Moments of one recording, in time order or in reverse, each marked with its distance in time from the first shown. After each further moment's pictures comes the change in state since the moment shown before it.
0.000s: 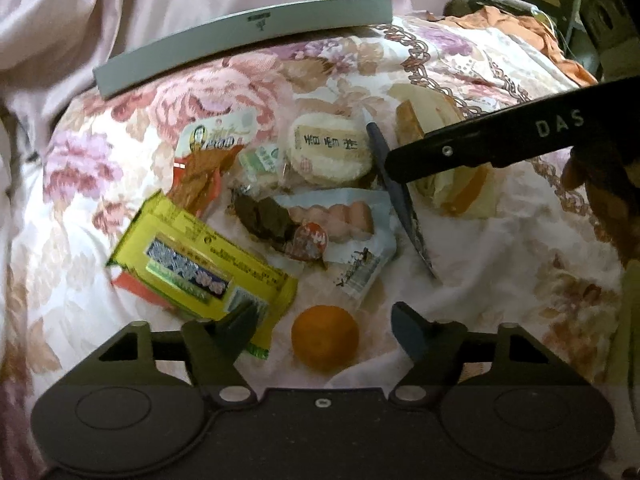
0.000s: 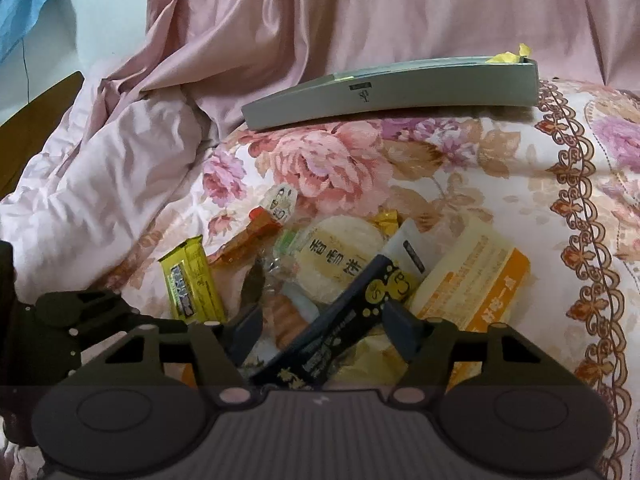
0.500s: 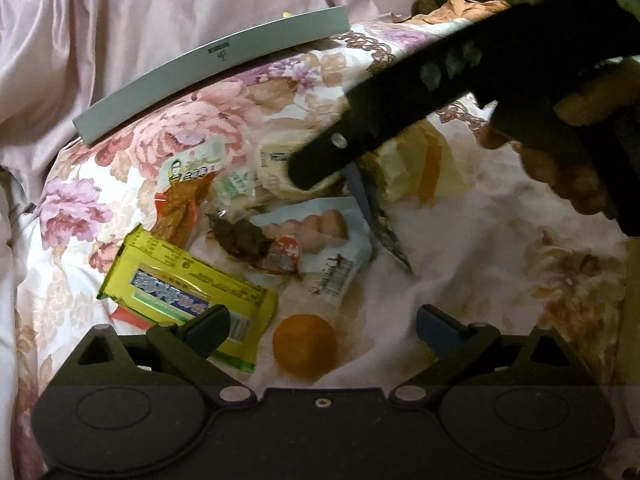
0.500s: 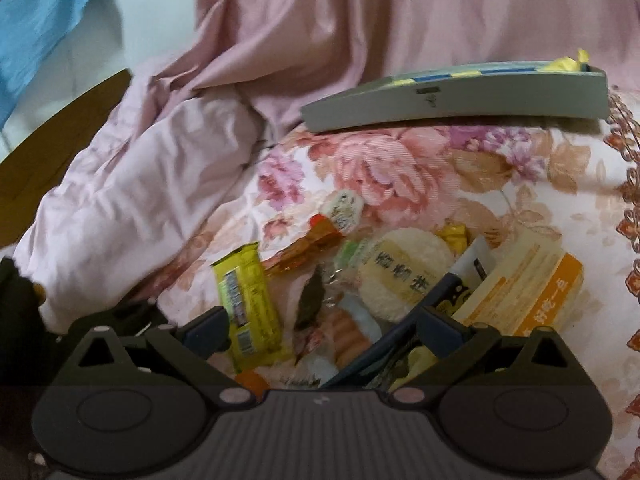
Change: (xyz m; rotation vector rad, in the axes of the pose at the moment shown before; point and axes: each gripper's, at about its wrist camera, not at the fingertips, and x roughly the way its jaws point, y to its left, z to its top) left arm -0.002 -0.023 -0.005 0.150 -0.061 0.039; right arm 0.017 0.012 0.010 -0.046 -0.011 0.143
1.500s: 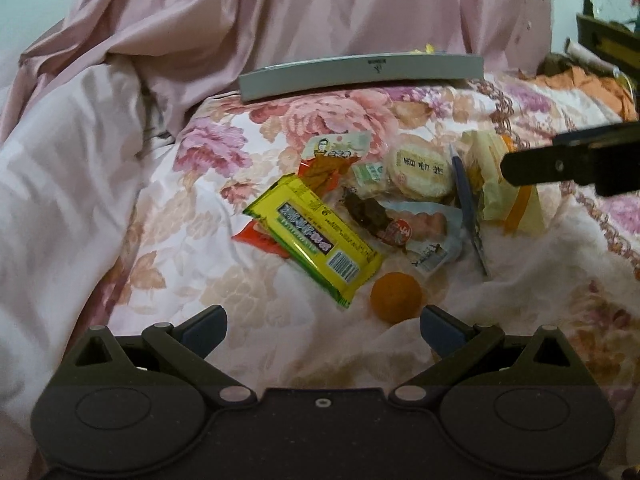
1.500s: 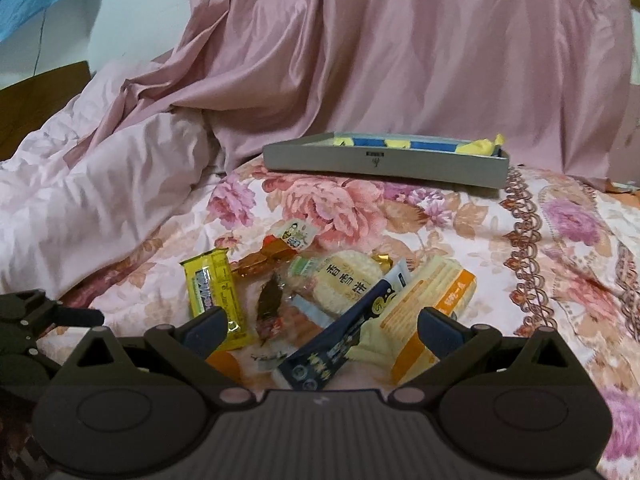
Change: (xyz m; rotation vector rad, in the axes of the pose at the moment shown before) left arm -0.059 0.013 -0.038 -0.303 -0.051 0.267; right arm -0.064 0.064 -0.035 -0.132 -0.140 -0.315
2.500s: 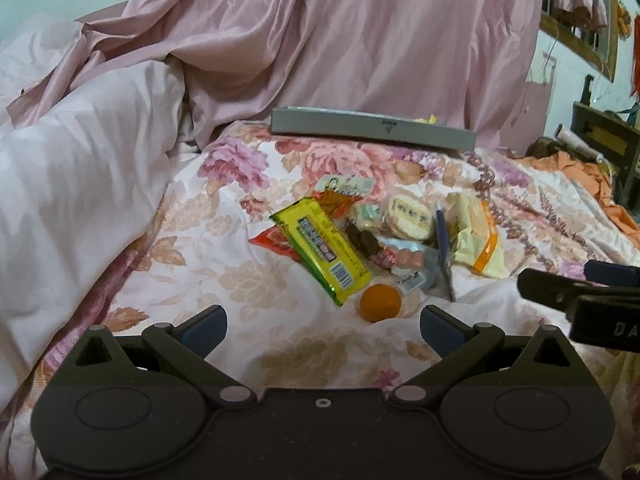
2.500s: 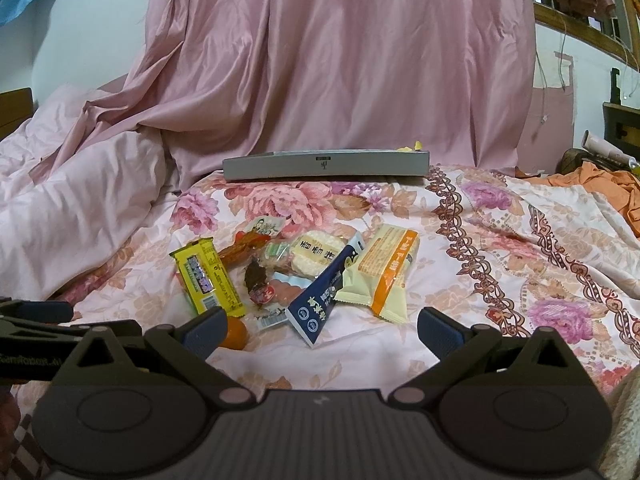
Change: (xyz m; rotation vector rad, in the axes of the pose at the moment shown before) left arm -0.057 0.030 -0.047 -0.189 -0.169 -0.082; right arm -0.066 0.063 -0.065 0.116 -0.128 -0.265
